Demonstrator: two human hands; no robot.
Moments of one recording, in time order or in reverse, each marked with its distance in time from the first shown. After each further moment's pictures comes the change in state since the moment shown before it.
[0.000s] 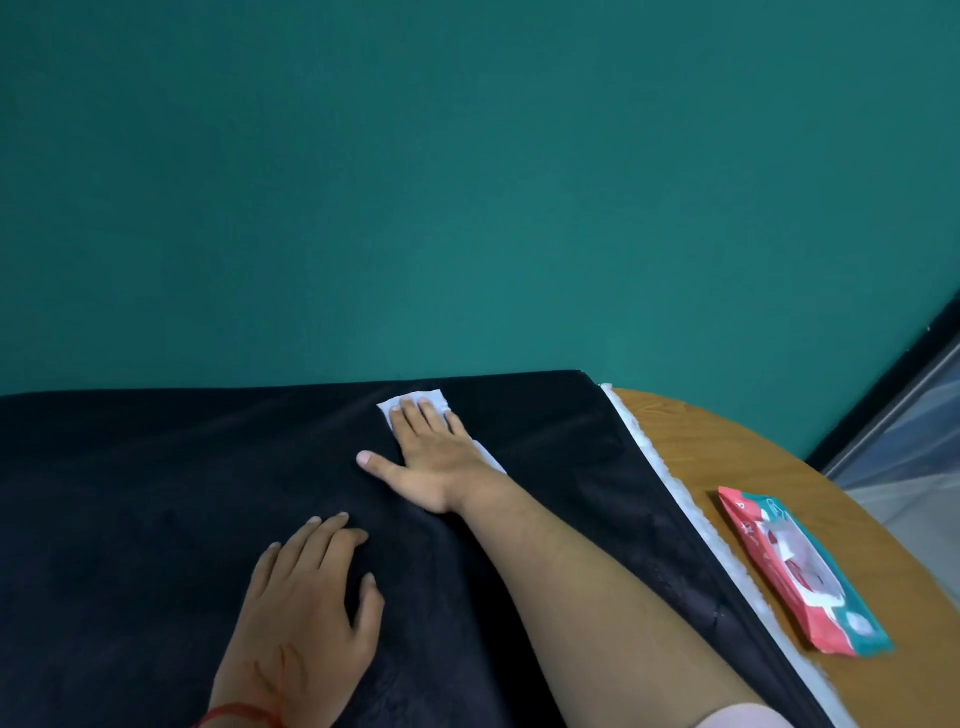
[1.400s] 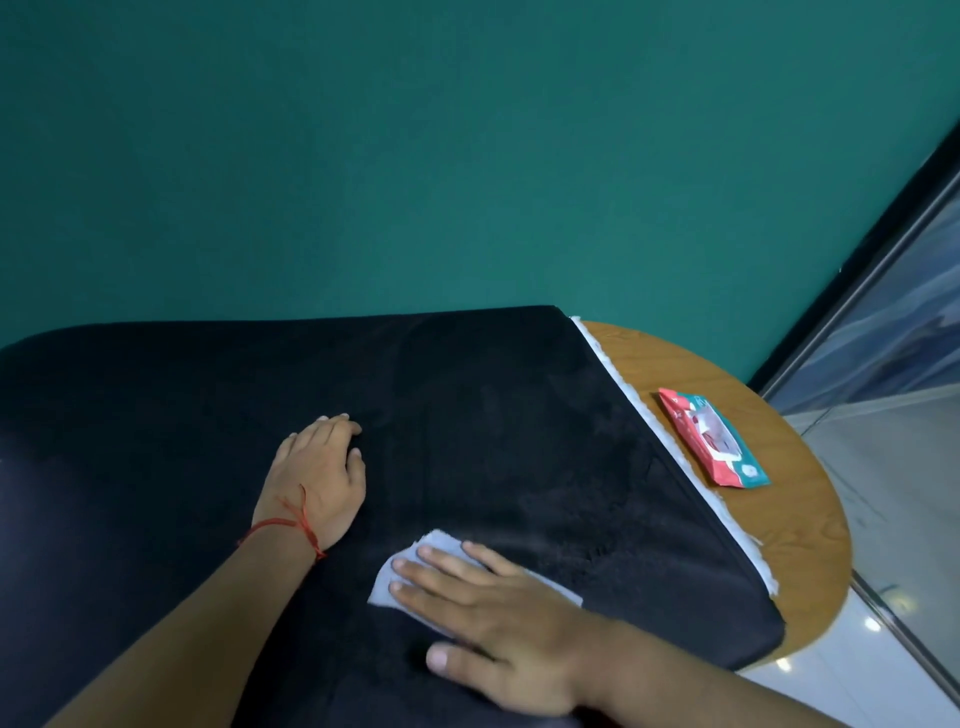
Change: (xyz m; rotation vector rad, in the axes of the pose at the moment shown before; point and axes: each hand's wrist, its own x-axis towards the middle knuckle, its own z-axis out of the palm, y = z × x) left_hand -0.014 -0.044 -0.026 -0.074 -0.062 0.049; right_hand -0.325 -0.086 0.031 0.052 -0.216 -0.395
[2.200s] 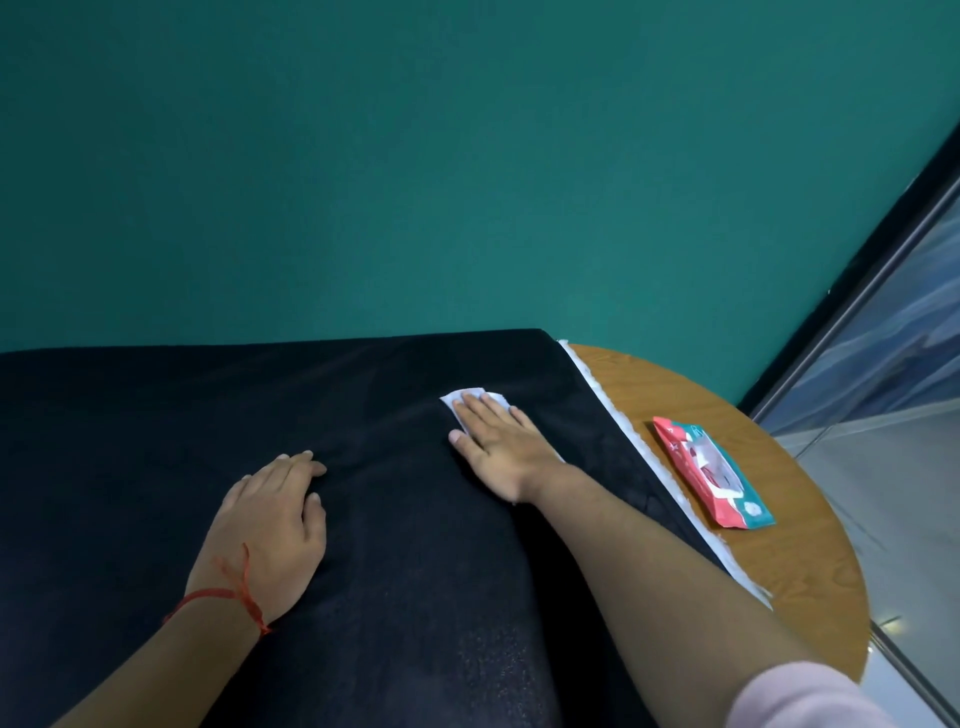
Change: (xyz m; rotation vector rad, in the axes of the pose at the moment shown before) left_hand 0.001 -0.007 0.009 -0.019 0.053 0.008; right_hand 0.111 0.190 -0.074 -0.060 0.261 0.554
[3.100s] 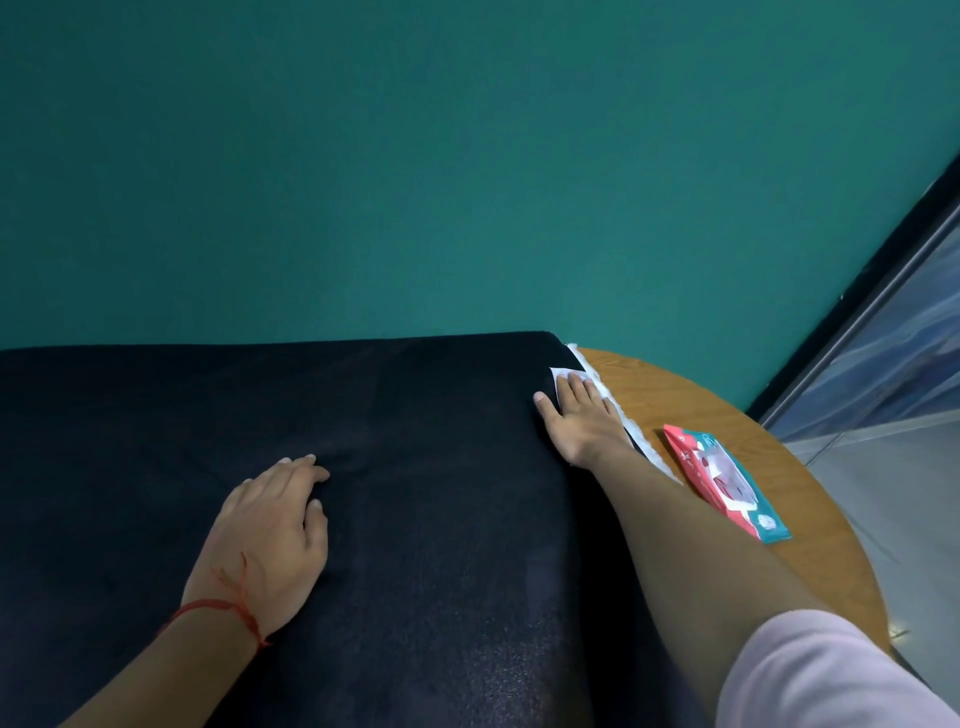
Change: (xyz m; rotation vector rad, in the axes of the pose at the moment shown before) left_hand -0.001 -0.001 -0.001 -0.007 0.009 0.012; right_hand 0.021 0.095 -0.020 0.036 0.123 0.434
